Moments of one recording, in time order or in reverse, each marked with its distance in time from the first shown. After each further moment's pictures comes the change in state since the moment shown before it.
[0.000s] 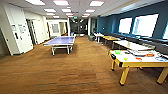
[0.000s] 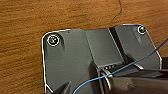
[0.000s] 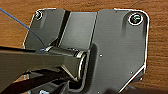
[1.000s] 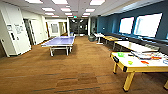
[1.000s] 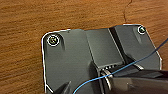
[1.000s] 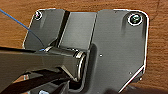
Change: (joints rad) left arm 0.001 0.000 -0.001 0.000 0.001 0.000; right arm 0.000 0.000 0.000 0.000 0.000 0.000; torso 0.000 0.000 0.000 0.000
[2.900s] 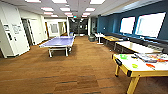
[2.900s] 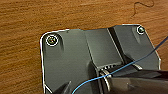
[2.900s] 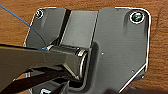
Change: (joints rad) left arm 0.000 0.004 0.000 0.000 0.000 0.000; right arm -0.005 0.005 0.000 0.000 0.001 0.000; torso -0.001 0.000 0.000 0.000
